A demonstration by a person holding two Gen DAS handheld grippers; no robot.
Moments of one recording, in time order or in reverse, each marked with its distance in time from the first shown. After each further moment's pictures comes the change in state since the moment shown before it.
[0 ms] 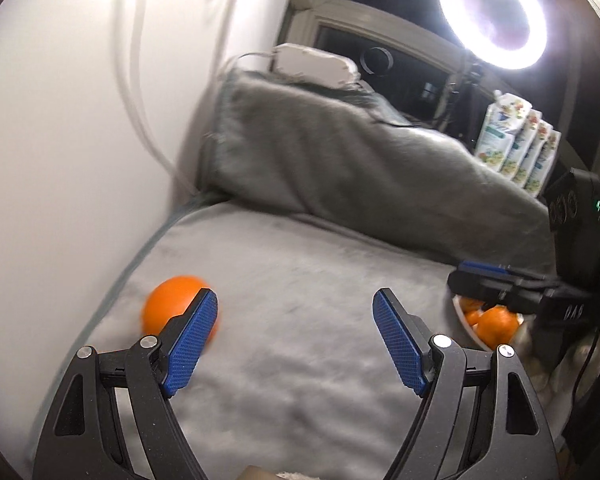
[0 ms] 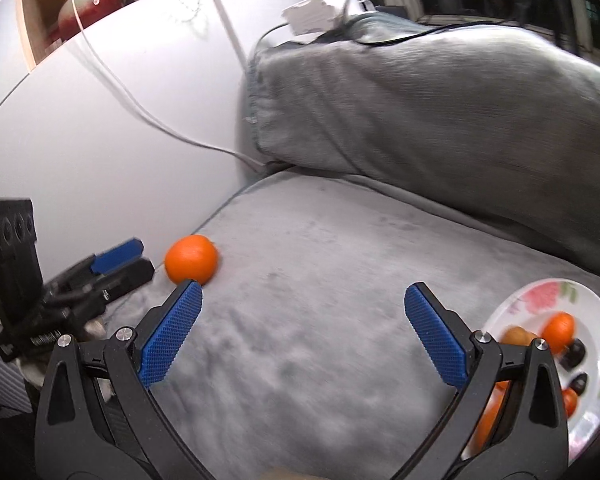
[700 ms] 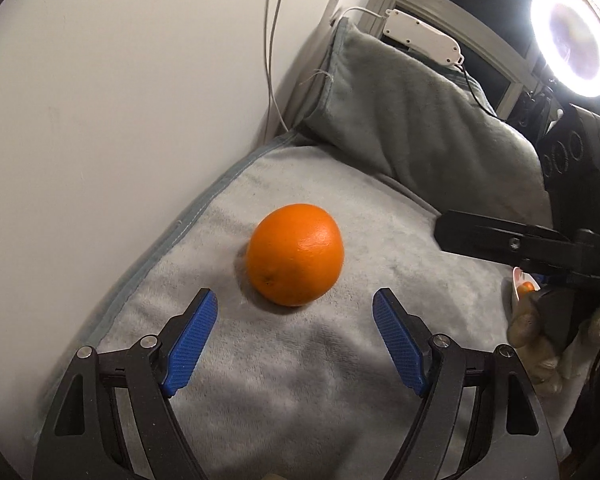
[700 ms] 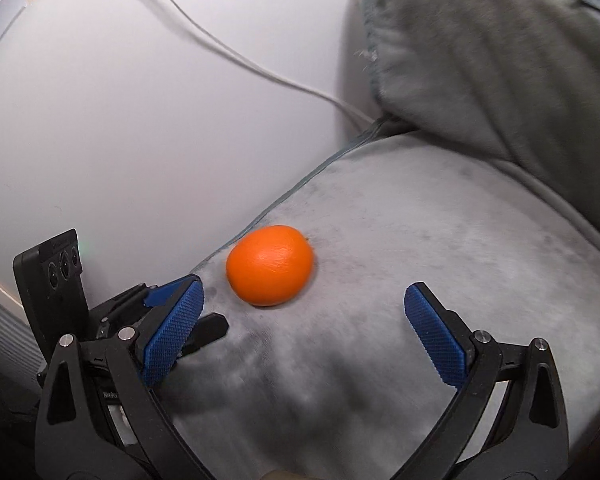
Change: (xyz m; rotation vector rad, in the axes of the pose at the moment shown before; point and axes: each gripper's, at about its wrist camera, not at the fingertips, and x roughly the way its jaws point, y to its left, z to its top) left arm 0.021 0.083 -0.037 -0.171 0.108 0.068; right arm 0.118 0.088 0.023 -0.093 0.196 0.213
